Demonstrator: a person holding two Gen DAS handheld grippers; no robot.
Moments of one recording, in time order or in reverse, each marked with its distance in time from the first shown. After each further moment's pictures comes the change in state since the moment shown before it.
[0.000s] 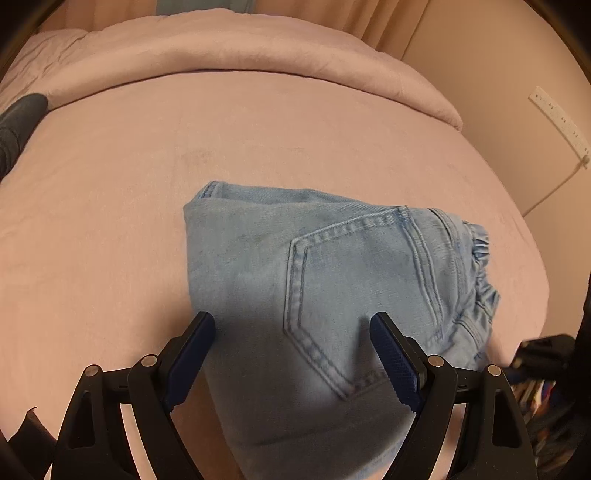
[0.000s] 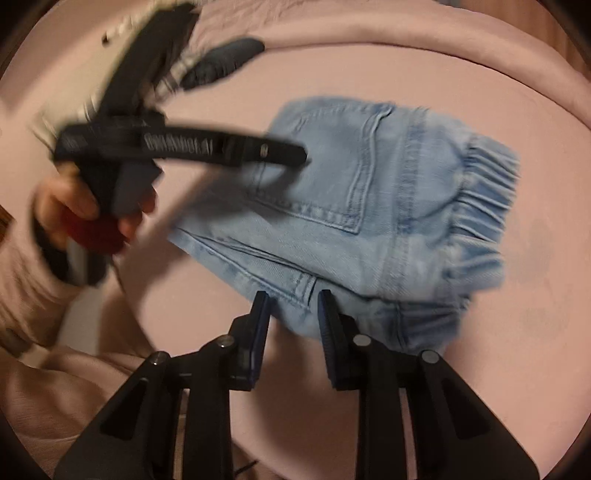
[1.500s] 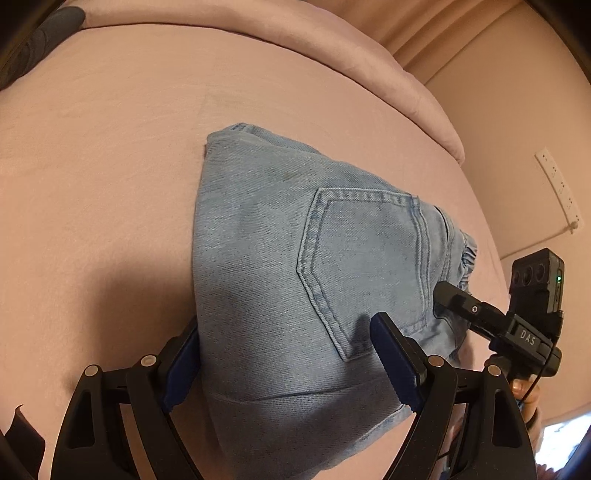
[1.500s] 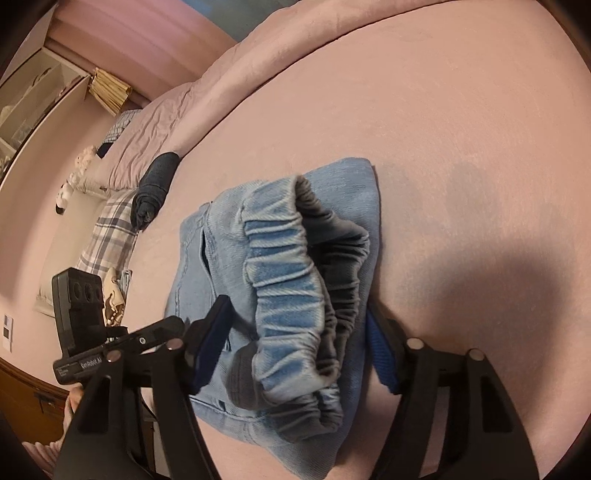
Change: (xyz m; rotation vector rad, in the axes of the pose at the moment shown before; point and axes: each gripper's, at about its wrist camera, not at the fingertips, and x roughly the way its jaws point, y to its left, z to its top) left arm 0.006 0.027 -0.027 -0.227 0.034 -0.133; right arm -0.004 -0.109 0.001 0.499 -0.180 0.029
